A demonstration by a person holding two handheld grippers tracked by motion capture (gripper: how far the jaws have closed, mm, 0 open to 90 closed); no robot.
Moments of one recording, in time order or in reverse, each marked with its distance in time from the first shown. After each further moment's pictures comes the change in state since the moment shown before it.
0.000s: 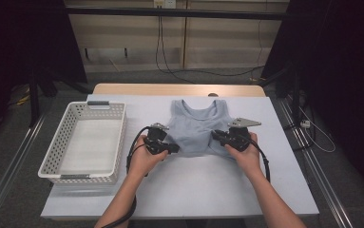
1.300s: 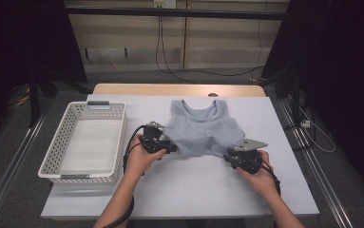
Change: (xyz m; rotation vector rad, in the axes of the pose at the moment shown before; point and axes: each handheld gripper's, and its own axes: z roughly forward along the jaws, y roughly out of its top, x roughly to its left) left arm 0.009 -0.003 -0.007 -0.019 0.081 -0.003; right arm 0.008 -0.054 -0.036 0.157 -0.061 -0.165
